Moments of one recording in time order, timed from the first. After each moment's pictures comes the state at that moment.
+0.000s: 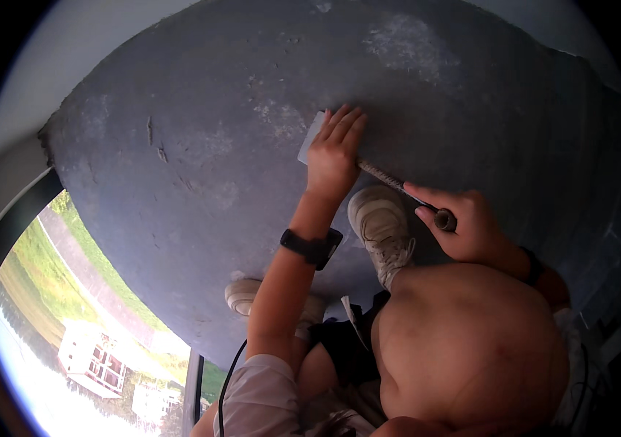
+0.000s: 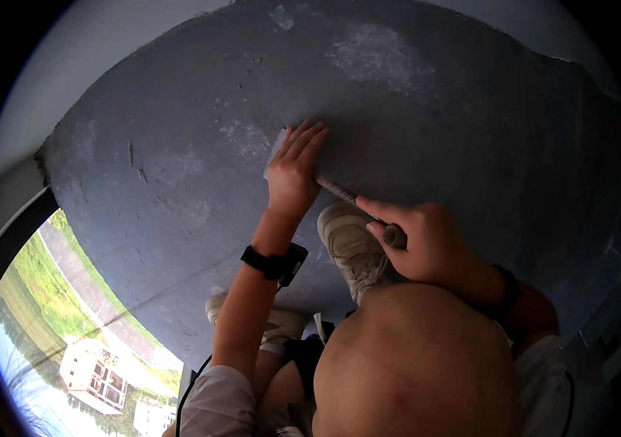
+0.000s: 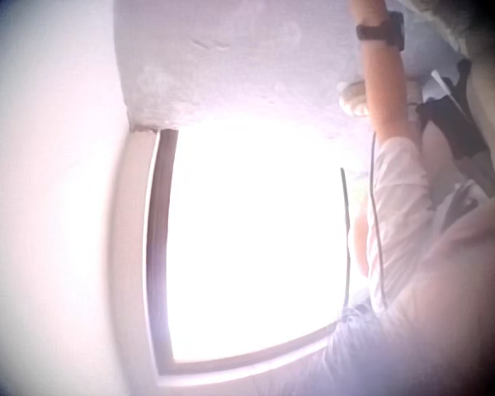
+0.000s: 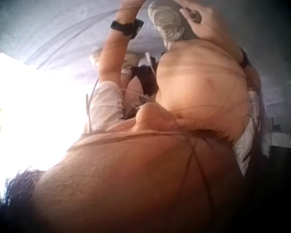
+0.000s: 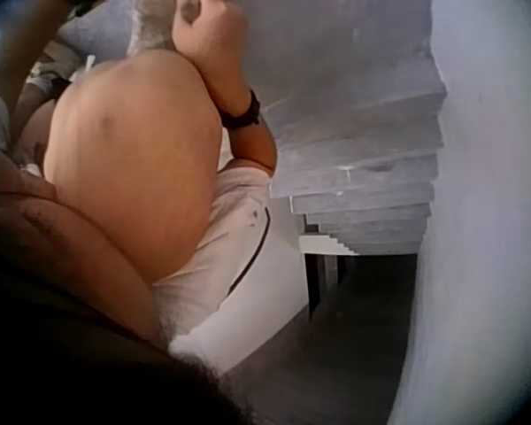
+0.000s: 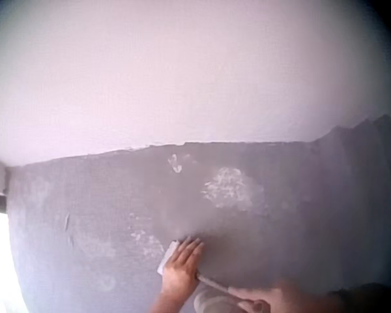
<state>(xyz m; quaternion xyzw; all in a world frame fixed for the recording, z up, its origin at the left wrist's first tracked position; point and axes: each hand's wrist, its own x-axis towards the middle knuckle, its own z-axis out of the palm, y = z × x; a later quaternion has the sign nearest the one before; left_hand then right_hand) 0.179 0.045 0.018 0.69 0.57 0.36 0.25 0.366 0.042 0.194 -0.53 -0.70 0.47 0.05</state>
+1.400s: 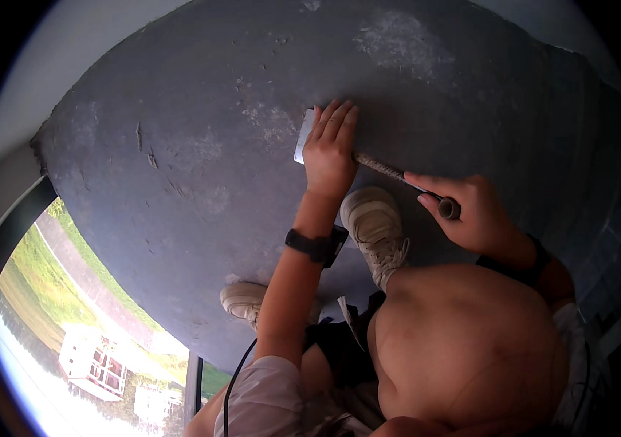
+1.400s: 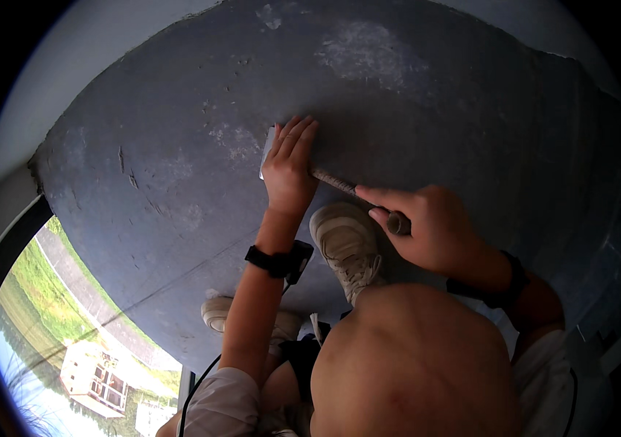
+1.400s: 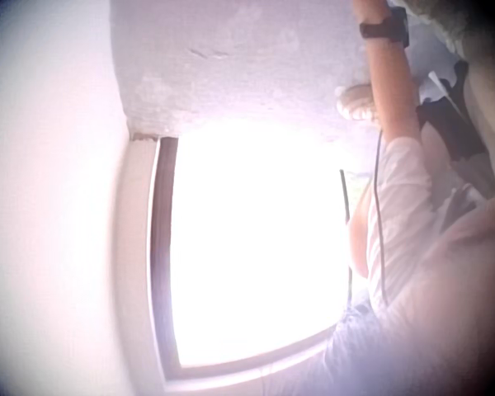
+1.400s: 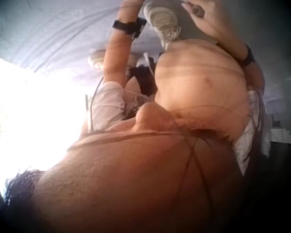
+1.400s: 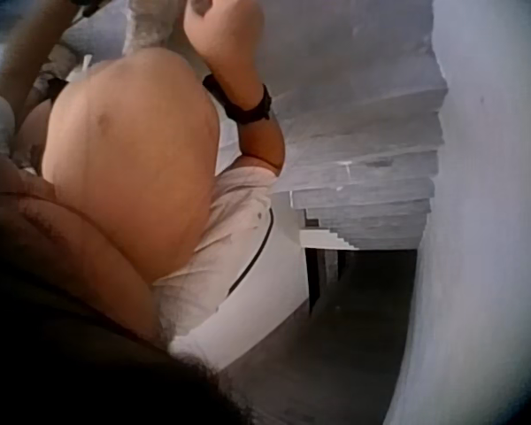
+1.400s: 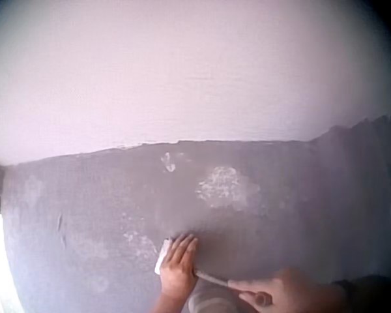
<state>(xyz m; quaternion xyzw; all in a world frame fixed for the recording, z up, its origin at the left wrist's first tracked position) 0.194 0.051 0.011 0.67 0.60 0.39 0.21 0.376 0.069 0.198 -0.51 -0.74 0.44 -0.01</state>
